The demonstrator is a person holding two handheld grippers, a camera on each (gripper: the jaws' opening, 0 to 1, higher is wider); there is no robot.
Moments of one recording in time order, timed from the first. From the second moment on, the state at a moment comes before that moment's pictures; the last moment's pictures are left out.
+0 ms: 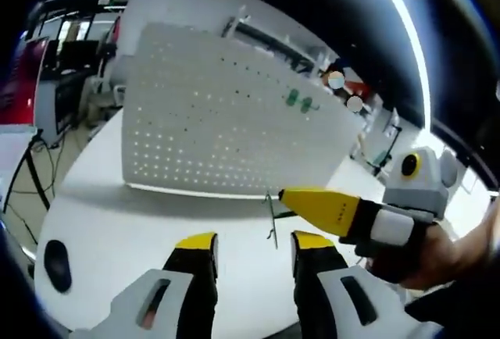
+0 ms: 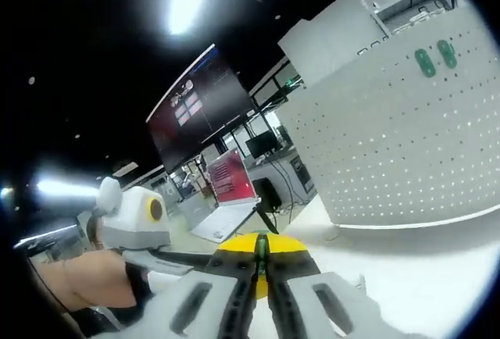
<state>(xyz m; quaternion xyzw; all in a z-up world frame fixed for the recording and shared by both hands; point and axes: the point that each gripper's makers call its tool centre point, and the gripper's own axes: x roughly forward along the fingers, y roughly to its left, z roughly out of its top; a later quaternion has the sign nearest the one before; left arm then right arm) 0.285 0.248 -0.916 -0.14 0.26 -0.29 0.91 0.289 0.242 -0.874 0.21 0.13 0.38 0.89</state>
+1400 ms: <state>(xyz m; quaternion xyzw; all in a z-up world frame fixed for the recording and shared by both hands) 0.291 0.259 -0.898 -0.15 0.20 -0.29 0.92 0.267 0.249 -0.856 0.15 0.14 0.41 0.89</state>
